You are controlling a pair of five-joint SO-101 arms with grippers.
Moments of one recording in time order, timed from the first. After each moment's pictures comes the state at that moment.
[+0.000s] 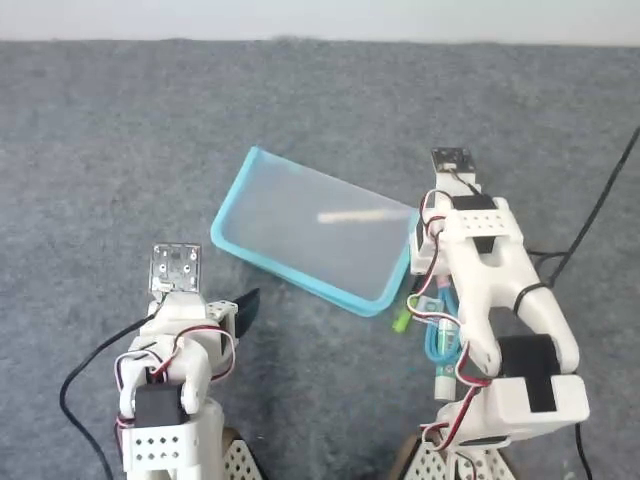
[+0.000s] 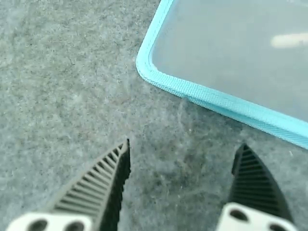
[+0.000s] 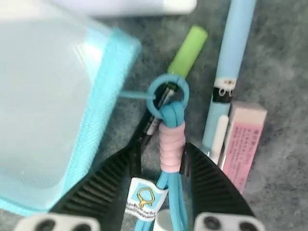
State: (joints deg) left arm -10.5 -103.1 97.0 65.5 0.1; right arm -6.7 2.5 30.3 59.3 -3.2
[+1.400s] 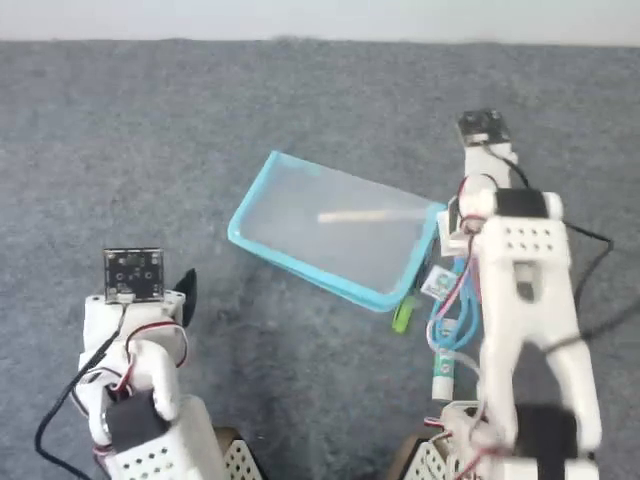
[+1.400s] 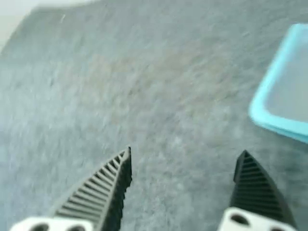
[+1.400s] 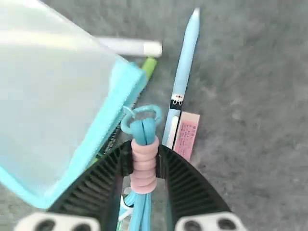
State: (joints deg) left arm -28.5 -103.1 86.6 64.0 -16.2; right arm -2.4 -19.8 25.2 71.8 8.0
